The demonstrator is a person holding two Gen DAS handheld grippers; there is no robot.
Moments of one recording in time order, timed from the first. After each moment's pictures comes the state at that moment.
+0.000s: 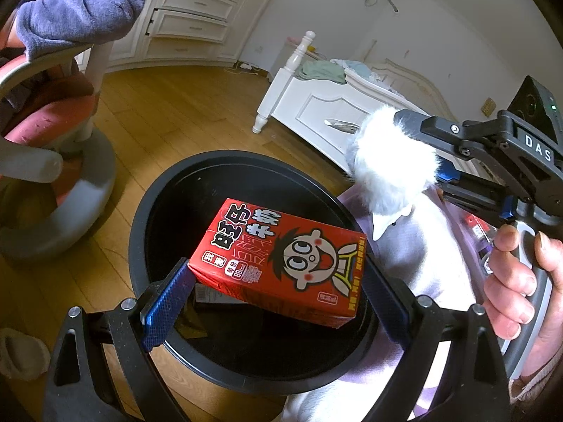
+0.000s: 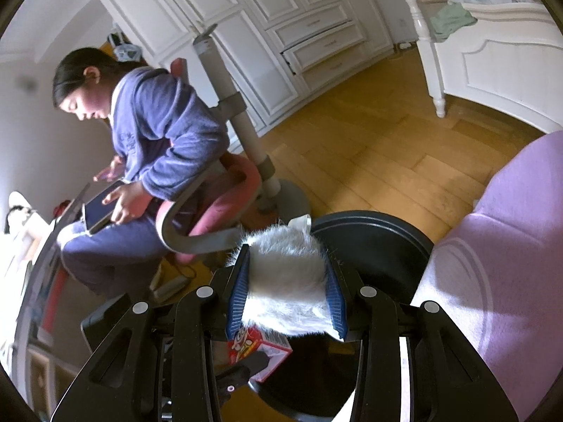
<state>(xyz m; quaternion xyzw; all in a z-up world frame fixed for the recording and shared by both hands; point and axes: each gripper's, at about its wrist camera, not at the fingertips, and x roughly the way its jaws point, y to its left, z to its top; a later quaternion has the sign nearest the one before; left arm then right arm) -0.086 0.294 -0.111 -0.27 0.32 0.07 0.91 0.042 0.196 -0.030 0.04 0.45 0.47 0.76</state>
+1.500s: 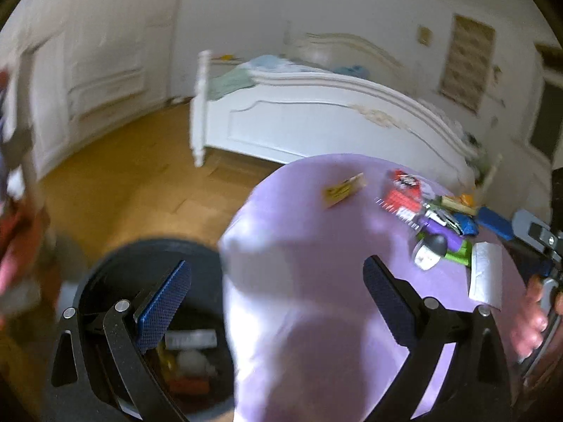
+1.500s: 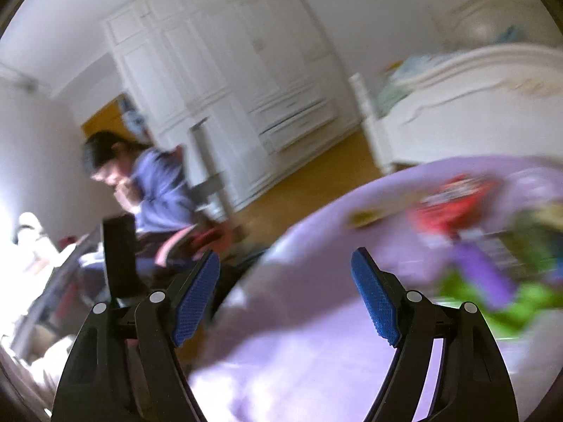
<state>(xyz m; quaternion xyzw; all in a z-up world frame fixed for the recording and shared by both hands) 0.004 0.148 -0.002 -0.06 0.32 -0.02 0.94 0.007 -0.125 0.040 0.10 0.30 0.40 0.86</state>
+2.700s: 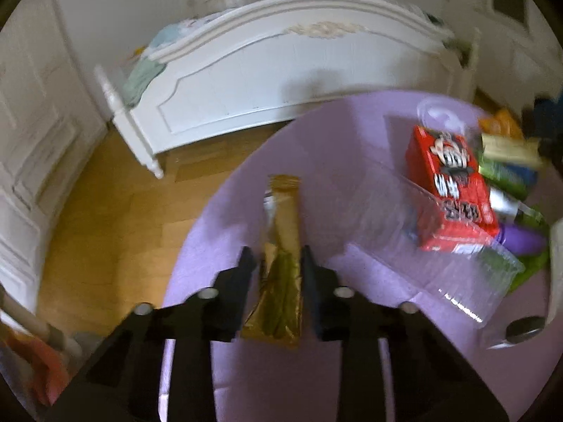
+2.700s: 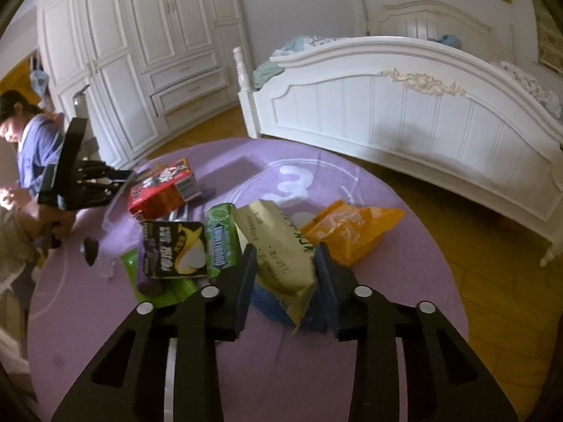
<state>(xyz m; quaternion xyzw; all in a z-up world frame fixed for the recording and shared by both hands) 0.170 0.080 -0.047 0.11 0.43 -0.09 0.89 0.115 -0.264 -0.002 -0.03 0.38 0.25 0.89</state>
